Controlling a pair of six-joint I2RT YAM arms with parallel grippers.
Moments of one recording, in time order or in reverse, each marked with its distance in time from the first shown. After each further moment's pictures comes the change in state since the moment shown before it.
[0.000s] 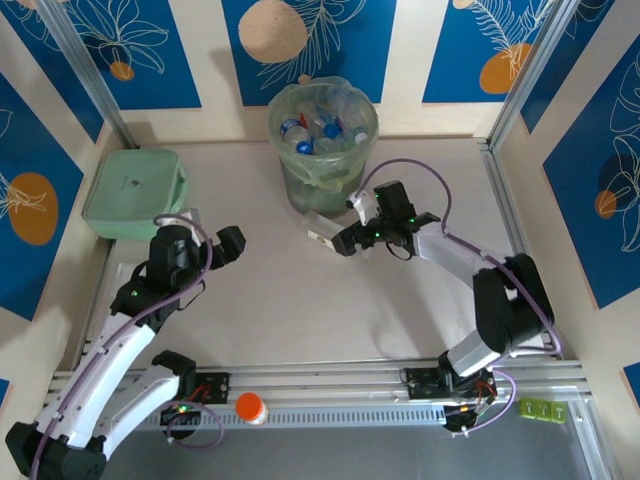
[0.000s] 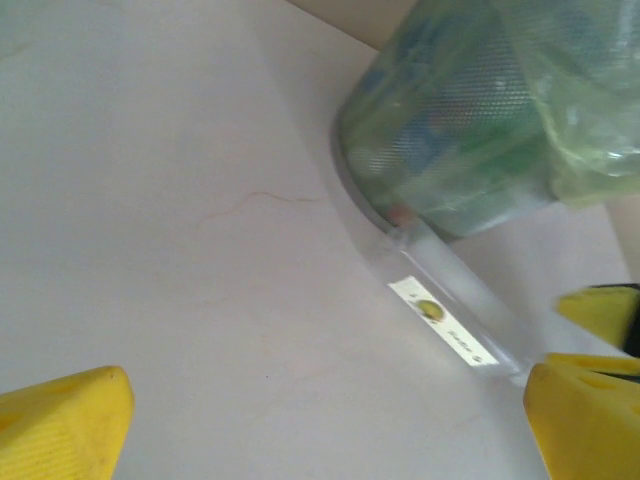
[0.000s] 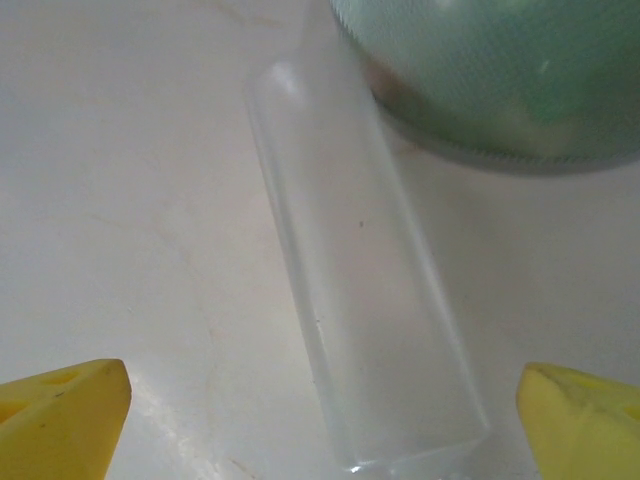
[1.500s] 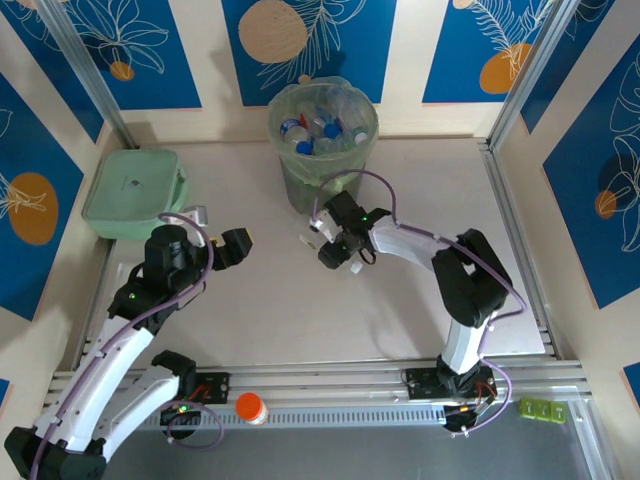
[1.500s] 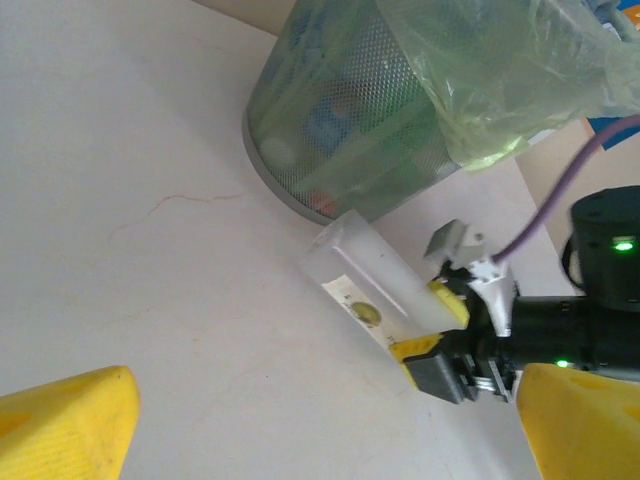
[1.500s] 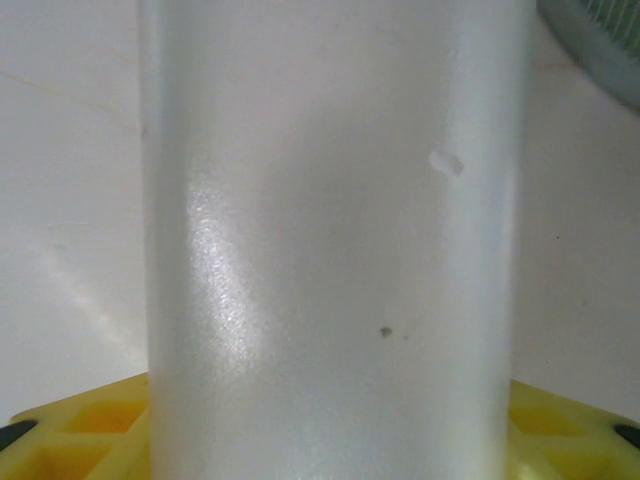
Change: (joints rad) left arm 0.002 -0.011 0.000 0.059 0.142 0.070; right arm 0.226 0.179 0.192 -0.235 0.283 -0.108
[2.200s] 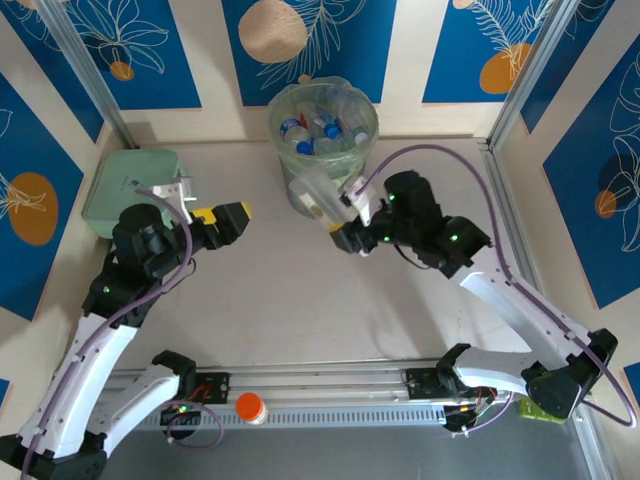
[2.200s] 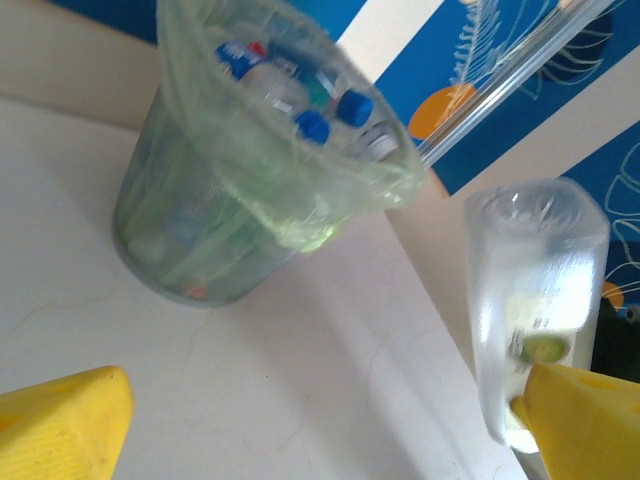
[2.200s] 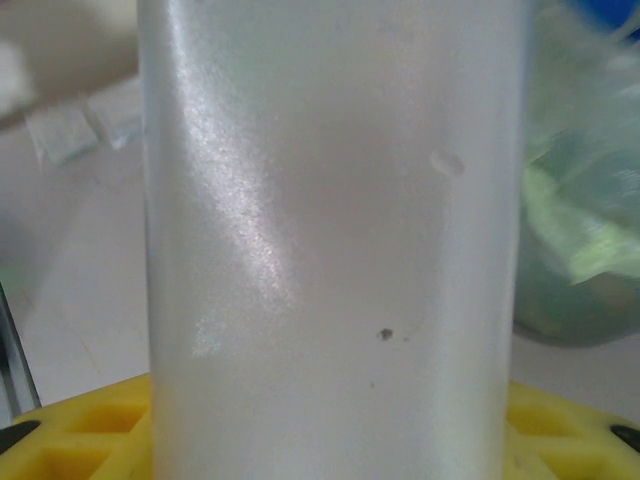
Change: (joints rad) left arm 0.000 0.056 0.303 -0.029 0.132 0.003; right arm -0.003 -0.605 0.097 -0.130 -0.183 0.106
